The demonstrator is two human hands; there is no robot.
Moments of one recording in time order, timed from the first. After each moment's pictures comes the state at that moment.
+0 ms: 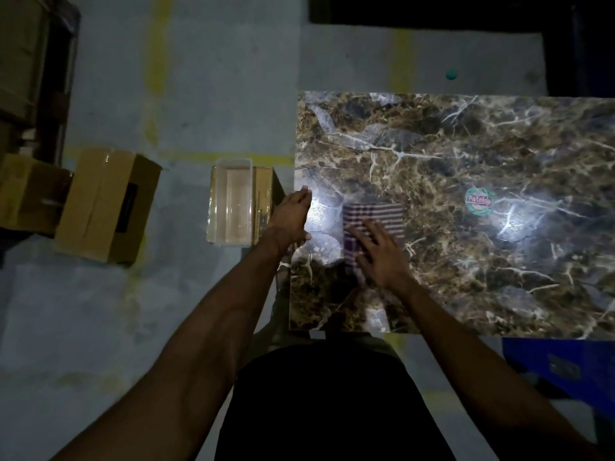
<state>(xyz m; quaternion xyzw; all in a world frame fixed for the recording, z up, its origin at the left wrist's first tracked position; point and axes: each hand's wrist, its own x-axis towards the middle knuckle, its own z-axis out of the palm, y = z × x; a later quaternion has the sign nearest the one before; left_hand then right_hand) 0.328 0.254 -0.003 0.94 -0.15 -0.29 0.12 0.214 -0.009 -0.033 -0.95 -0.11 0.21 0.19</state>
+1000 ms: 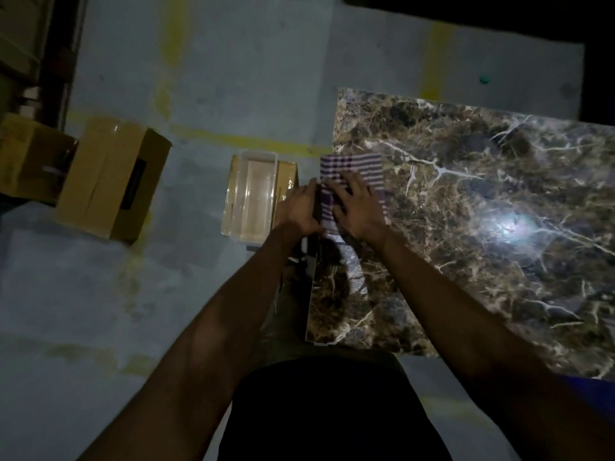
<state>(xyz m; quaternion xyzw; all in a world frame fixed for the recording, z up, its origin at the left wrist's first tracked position) 0.359 0.298 -0.020 0.93 -0.01 -0.28 0.23 0.364 0.113 -0.036 -0.95 -0.15 0.20 0.17</state>
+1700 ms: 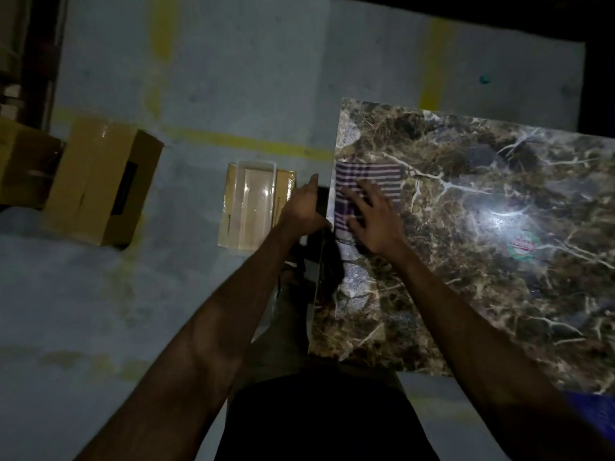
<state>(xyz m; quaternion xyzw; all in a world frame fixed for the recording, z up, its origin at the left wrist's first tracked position) 0.409 0.300 -0.037 0.89 0.02 -0.31 0.34 0.376 0.087 -0.039 -0.96 -0.13 0.18 0.19</state>
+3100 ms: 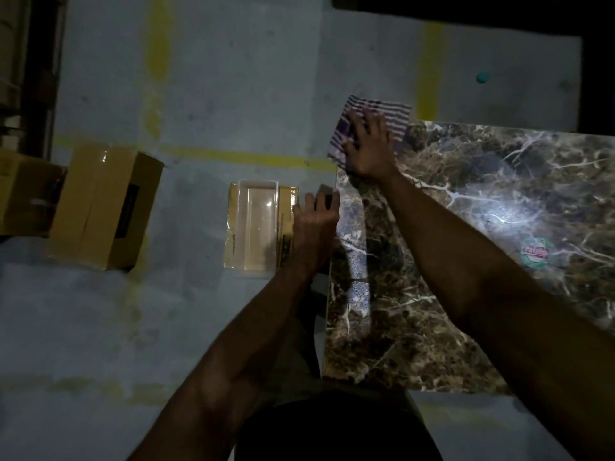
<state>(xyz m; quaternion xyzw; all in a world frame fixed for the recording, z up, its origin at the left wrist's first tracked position) 0.403 0.282 -0.030 0.97 -0.11 -0.21 0.05 0.555 0.124 -0.057 -0.97 -0.01 0.15 0.19</state>
